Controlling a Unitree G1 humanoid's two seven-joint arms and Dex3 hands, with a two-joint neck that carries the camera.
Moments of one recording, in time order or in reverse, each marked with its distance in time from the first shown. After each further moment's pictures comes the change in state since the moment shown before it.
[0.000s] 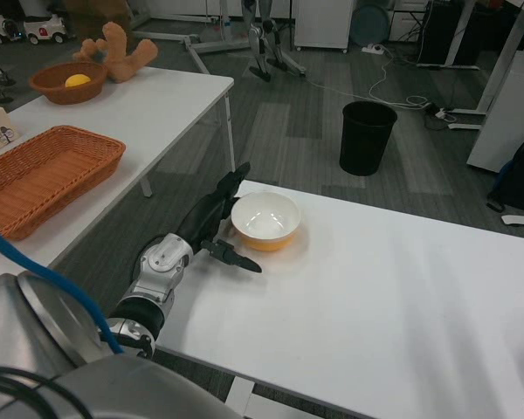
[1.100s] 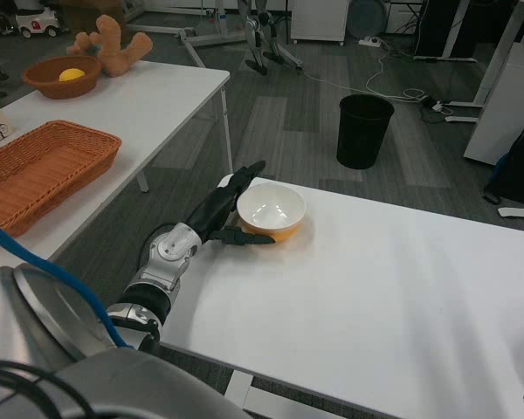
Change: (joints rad) left arm -0.044 0.013 0.001 0.045 0.100 -0.011 0.002; right arm 0.007 0.000 0.000 0.000 0.017 -0.004 0.000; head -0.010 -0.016
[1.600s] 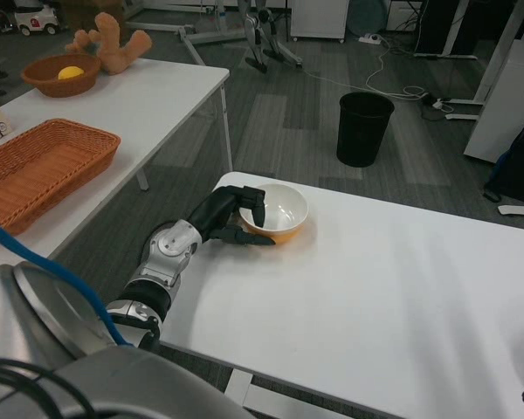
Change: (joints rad) left arm 0.000 0.003 -0.005 -0.023 -0.017 0.068 -0.056; right arm 0.000 0.000 0.003 0.000 0.001 -0.004 0.000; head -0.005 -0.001
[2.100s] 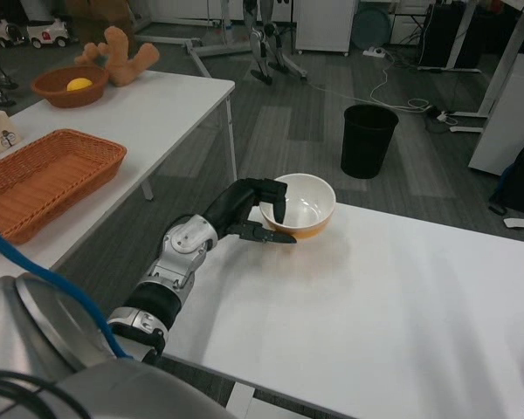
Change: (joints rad) left arm -0.003 0.003 -0.126 -0.212 -0.131 0.090 -0.016; right arm 0.002 0.001 0.010 0.005 0.013 -0.009 0.000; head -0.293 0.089
